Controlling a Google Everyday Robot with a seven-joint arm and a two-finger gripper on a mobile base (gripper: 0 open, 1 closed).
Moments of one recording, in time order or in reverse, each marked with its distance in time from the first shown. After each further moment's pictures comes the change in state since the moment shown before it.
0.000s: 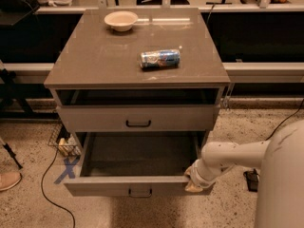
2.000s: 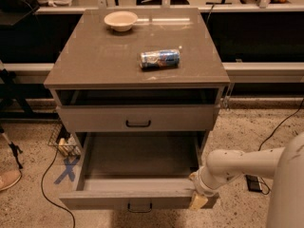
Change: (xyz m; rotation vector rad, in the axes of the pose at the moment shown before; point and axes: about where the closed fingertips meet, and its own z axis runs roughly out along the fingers) arm 0.009 0.026 -0.004 0.001 -0.008 0.024
